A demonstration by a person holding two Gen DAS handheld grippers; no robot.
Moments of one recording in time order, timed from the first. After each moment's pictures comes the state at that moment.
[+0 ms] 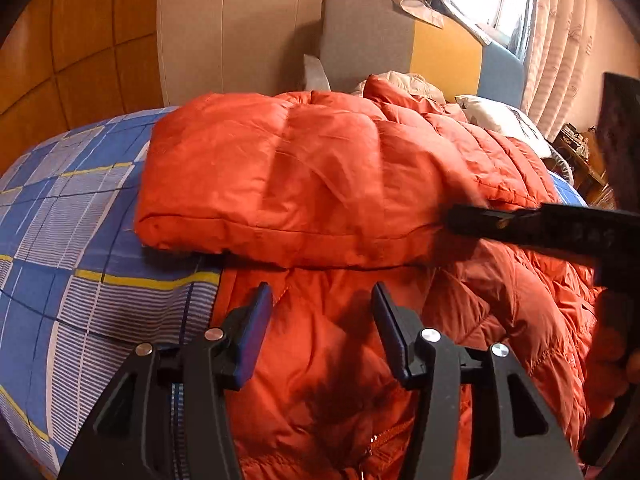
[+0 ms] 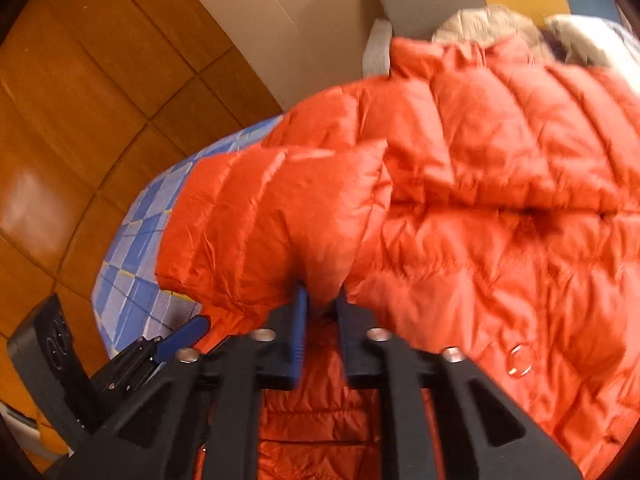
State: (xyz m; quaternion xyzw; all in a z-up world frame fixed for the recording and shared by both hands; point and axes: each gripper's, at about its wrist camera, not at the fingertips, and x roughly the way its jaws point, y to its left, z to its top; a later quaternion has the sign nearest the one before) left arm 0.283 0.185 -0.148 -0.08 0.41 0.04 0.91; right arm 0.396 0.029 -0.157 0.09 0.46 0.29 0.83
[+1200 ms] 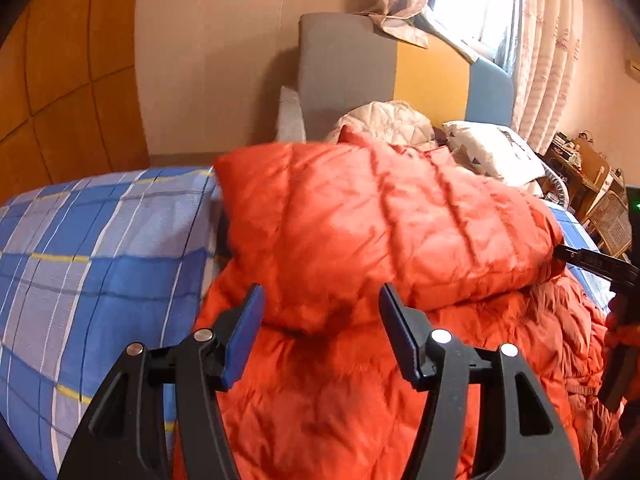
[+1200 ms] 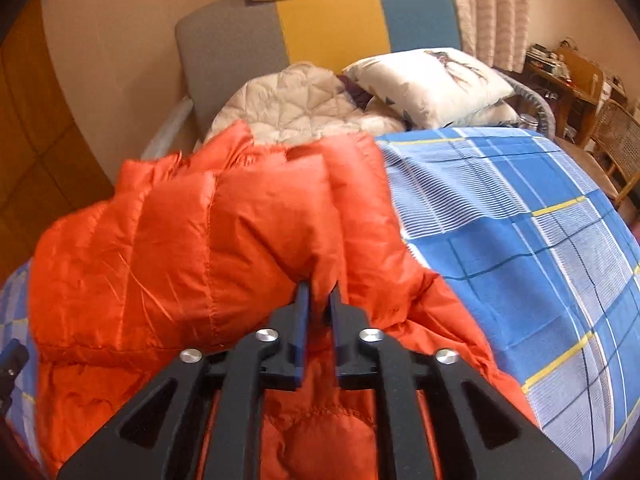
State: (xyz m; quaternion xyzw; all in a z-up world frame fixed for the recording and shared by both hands) left arm 0.372 0.162 -0.105 -0.06 0.37 0.02 0.93; right arm 0.478 -0.164 -0.138 0.07 0.40 -0.01 0.91
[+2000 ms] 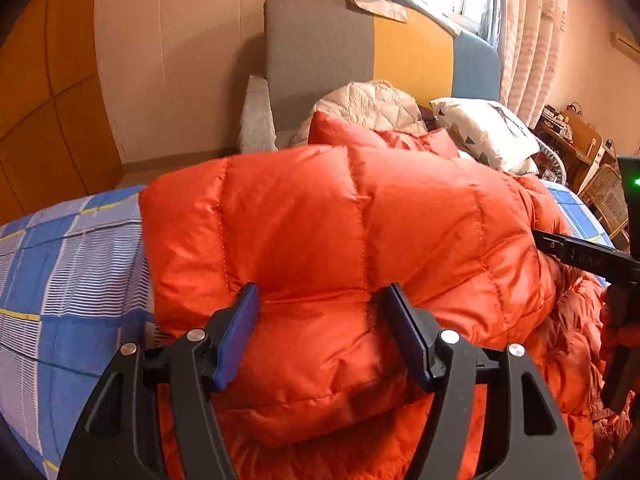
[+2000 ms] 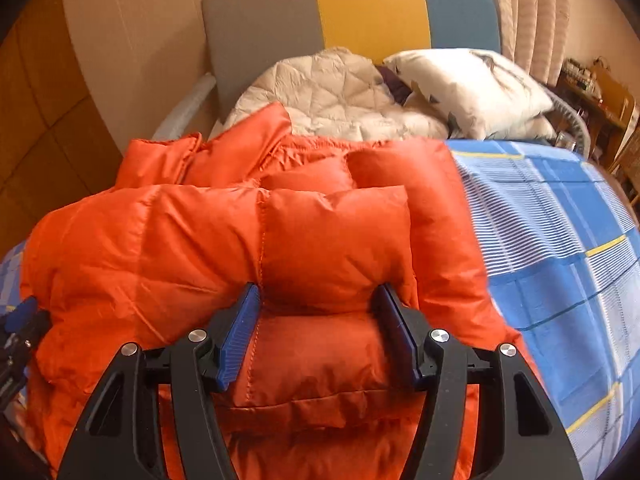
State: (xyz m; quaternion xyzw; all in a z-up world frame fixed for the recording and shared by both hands) left arm 0.455 0.149 -0.136 -0.04 0.39 -0.02 0.92; right arm 0.545 -0.128 -0.165 0.03 0.44 0.03 0.90
